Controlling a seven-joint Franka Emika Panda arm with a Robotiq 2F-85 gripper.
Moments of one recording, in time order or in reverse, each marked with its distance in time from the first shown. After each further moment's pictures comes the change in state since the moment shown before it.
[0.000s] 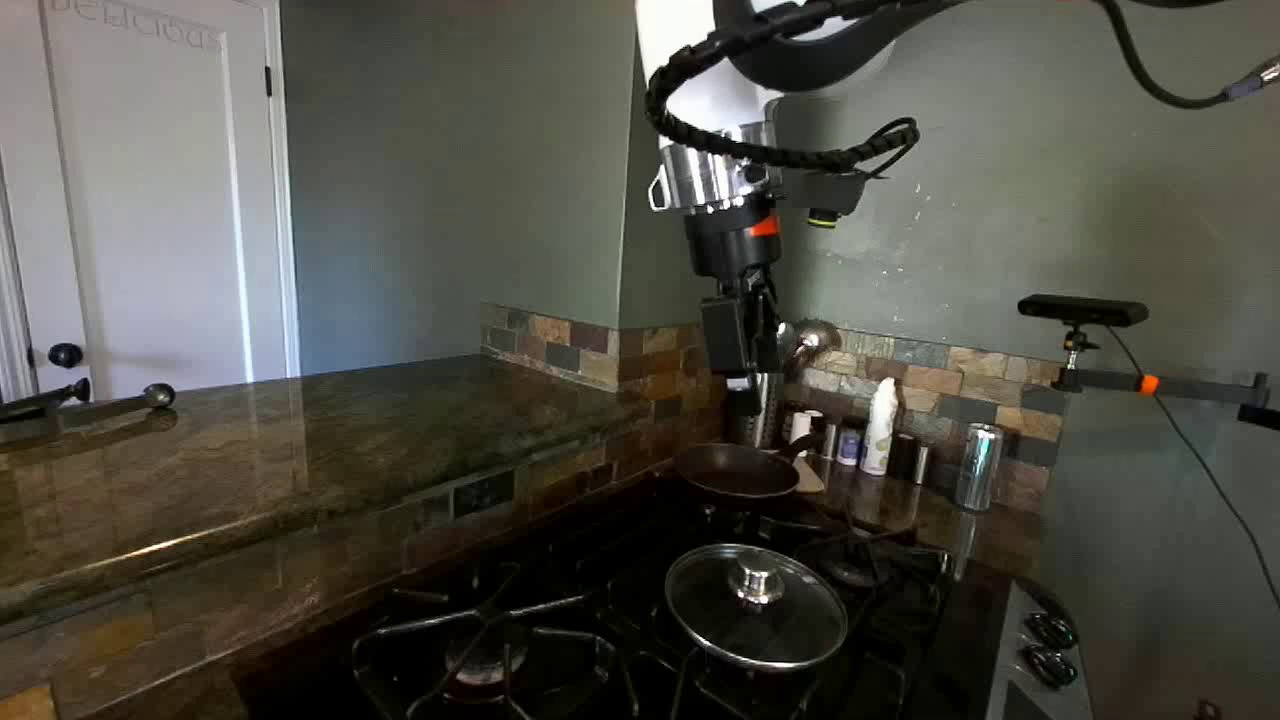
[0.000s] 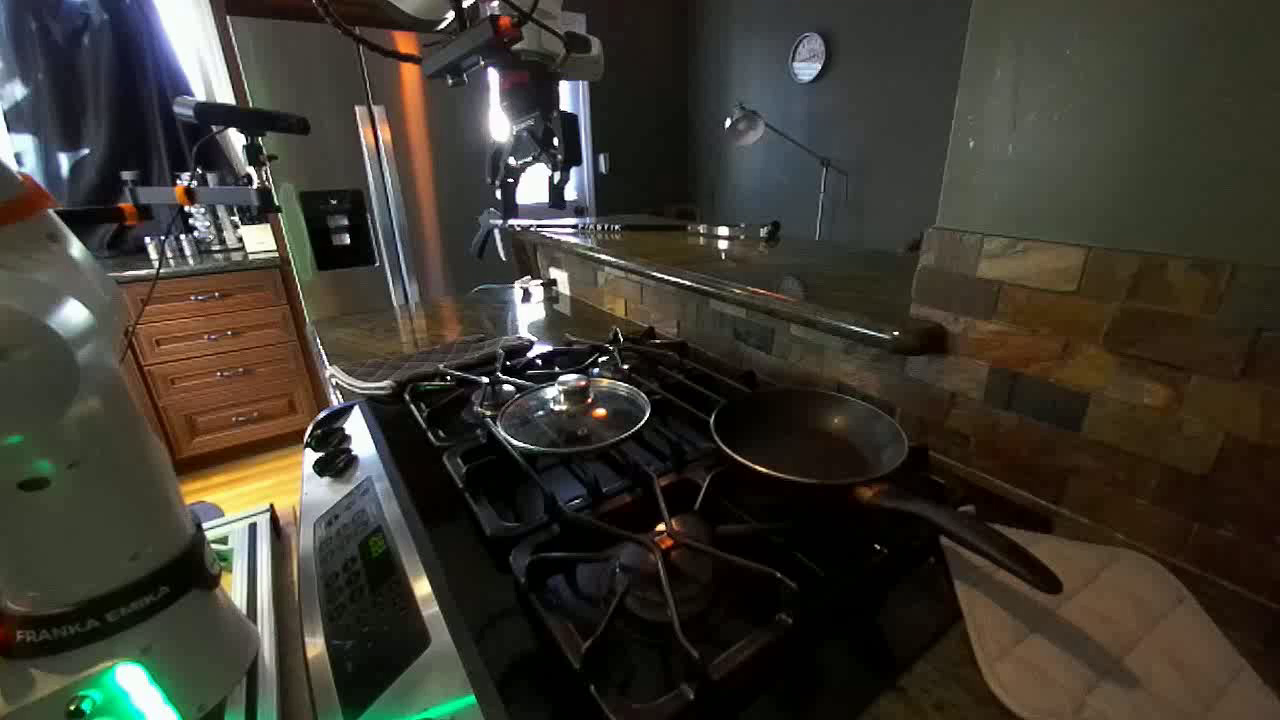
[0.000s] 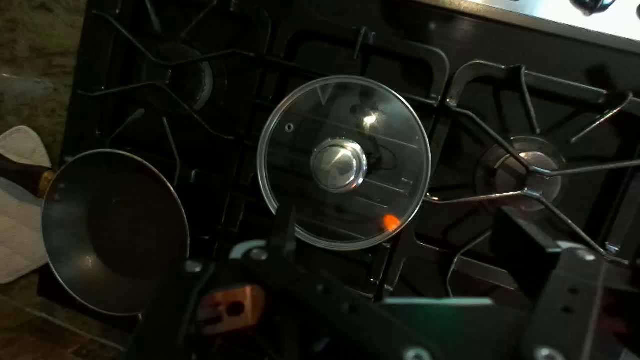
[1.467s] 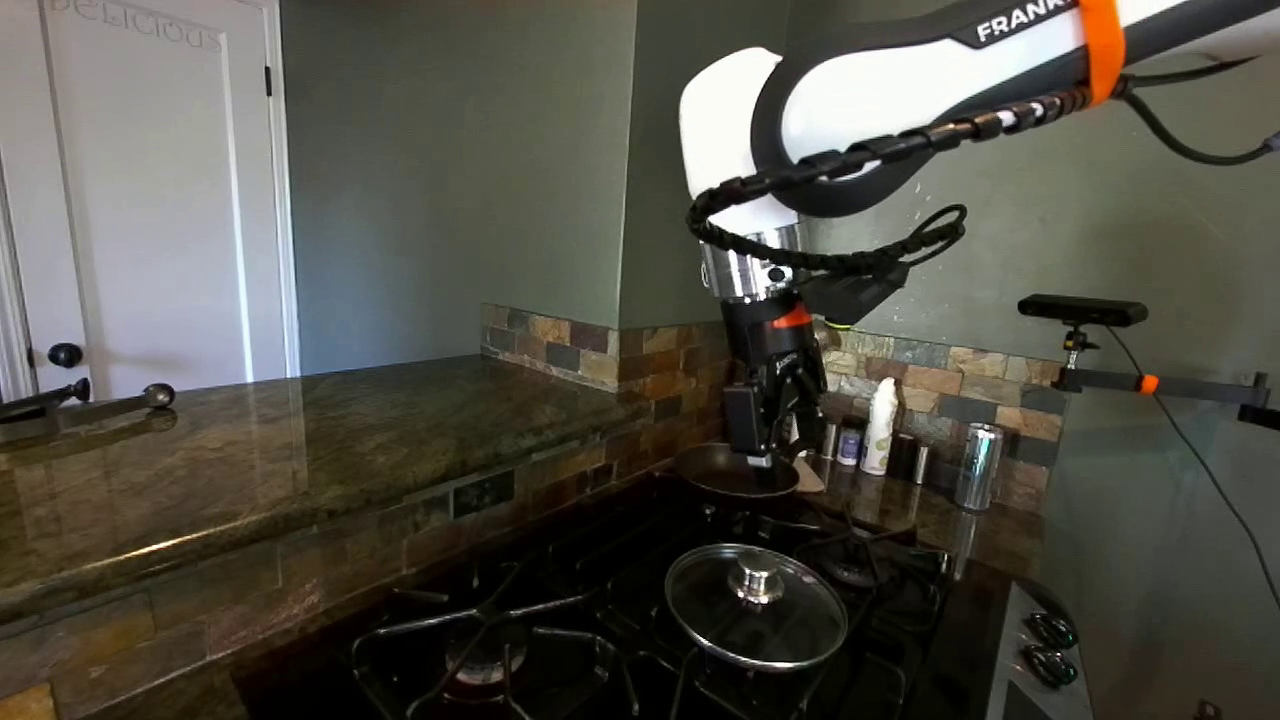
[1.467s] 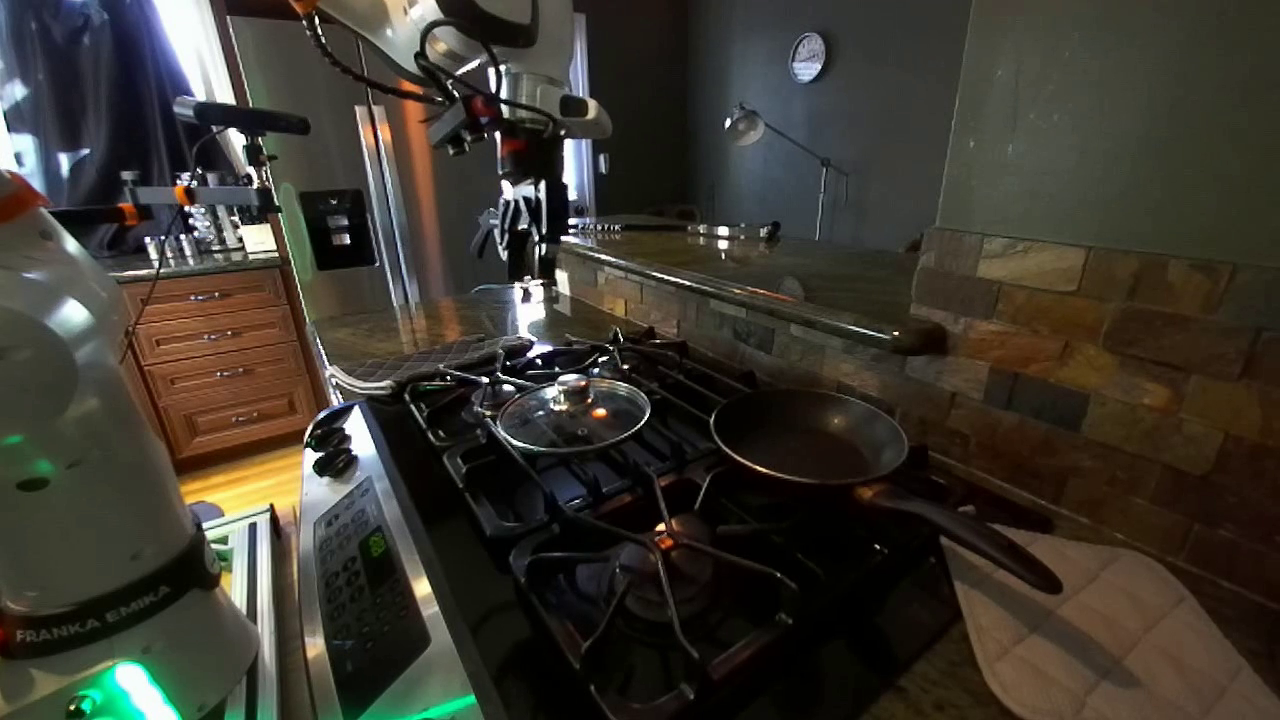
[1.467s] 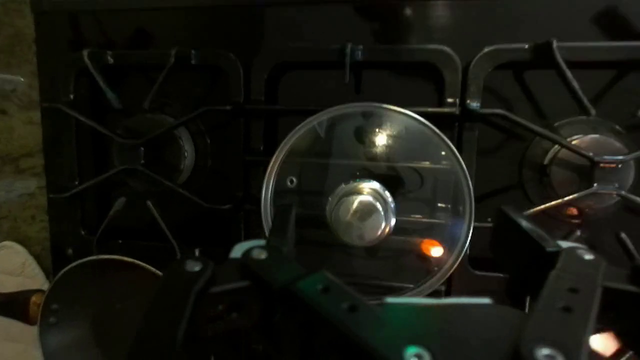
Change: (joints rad) arm -0.005 -0.057 -0.074 -0.239 0.027 0.181 0.197
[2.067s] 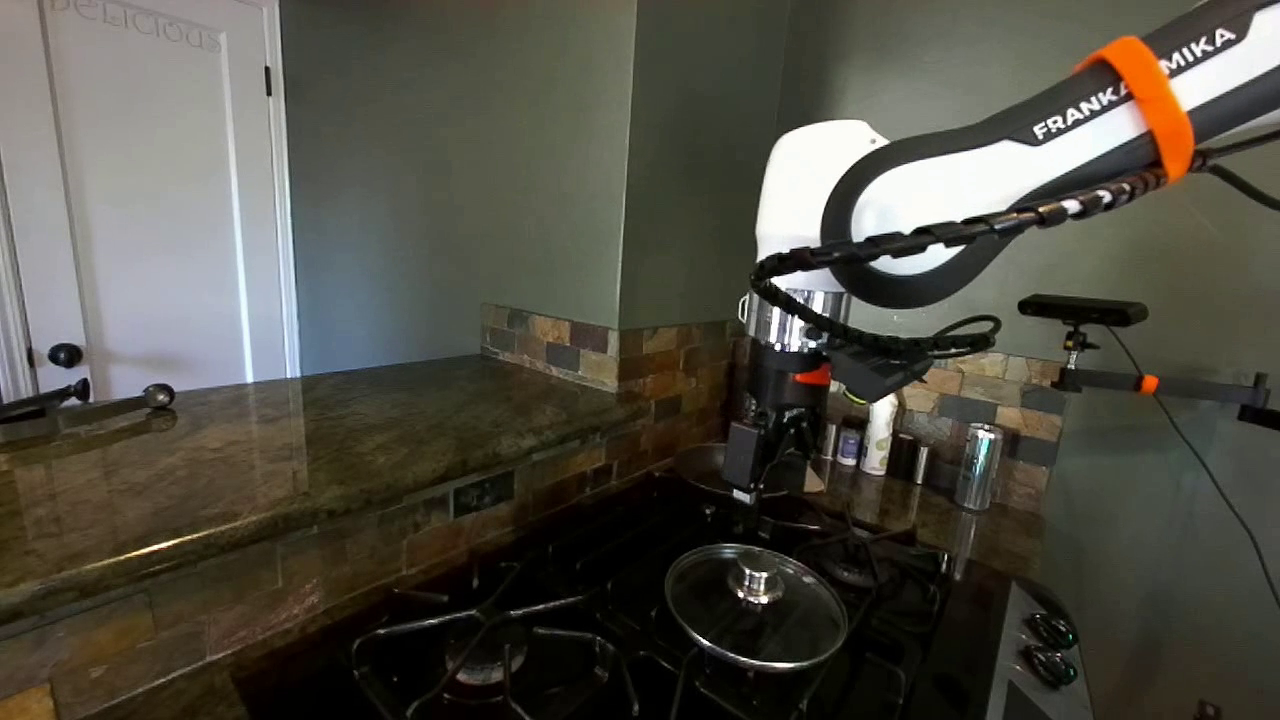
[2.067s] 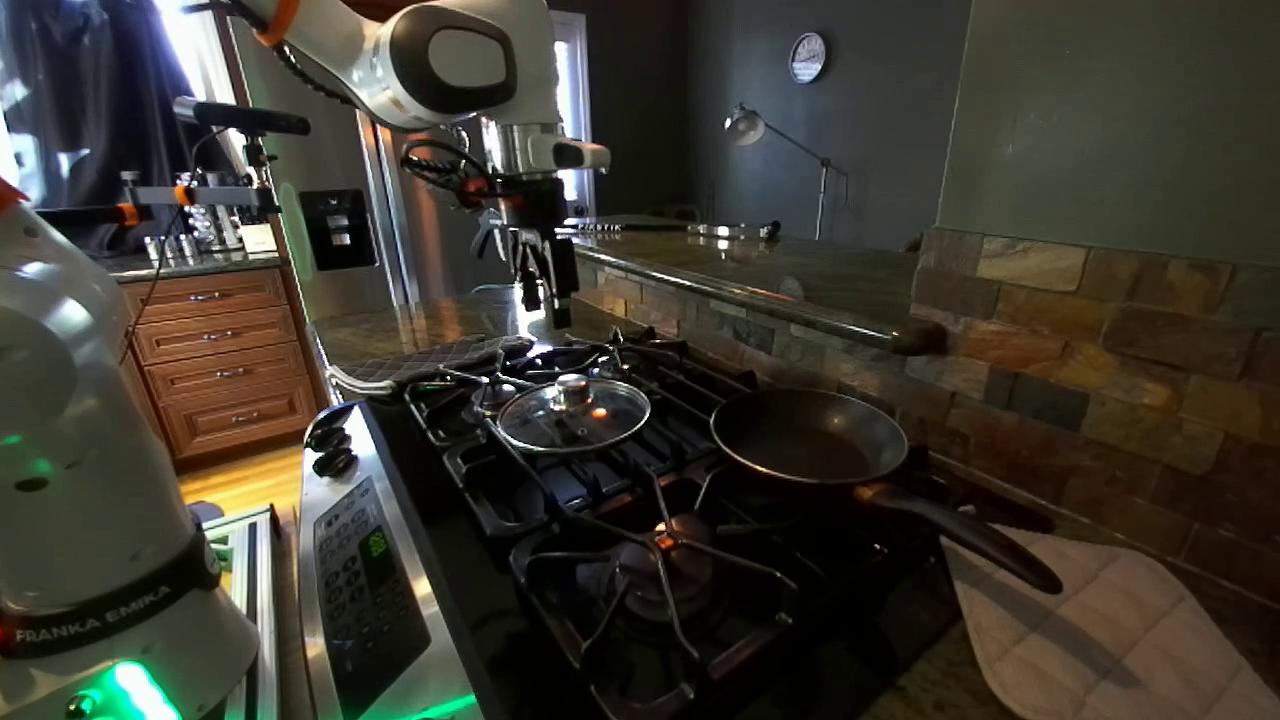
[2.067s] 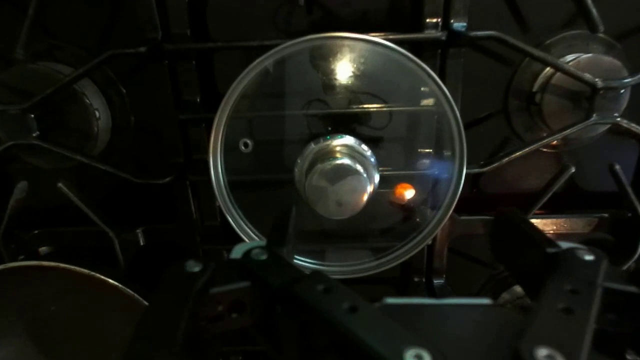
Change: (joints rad) arm -0.007 -0.107 -0.078 -0.263 0.109 0.408 -0.058
